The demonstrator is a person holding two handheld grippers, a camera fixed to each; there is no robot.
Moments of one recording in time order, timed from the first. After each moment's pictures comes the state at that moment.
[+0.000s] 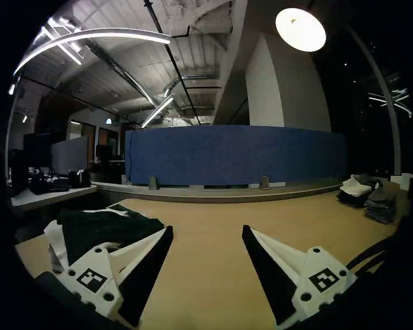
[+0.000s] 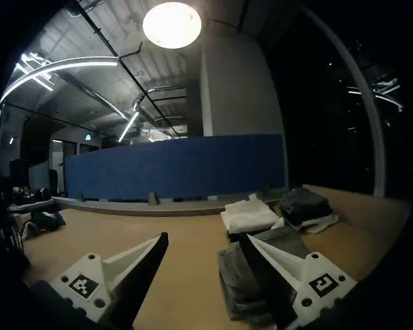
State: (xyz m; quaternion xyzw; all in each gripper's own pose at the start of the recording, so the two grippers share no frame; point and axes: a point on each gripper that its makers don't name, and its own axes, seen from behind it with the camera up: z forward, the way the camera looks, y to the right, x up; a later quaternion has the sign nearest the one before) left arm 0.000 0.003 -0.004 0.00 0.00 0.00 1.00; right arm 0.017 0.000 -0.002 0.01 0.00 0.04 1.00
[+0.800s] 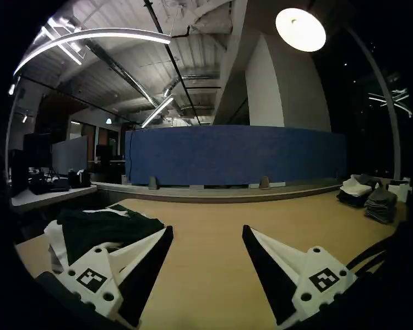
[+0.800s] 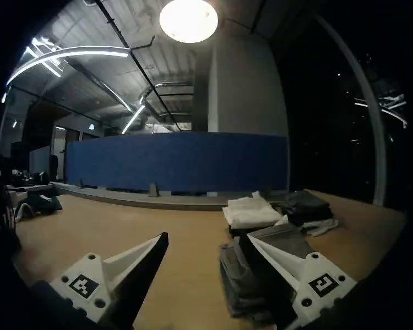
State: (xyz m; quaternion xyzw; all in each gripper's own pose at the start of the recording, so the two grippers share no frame) left arm 0.000 0.004 -0.004 0.00 0.00 0.00 1.00; right arm -0.002 -0.013 0.001 0.01 0.00 0.00 1.00
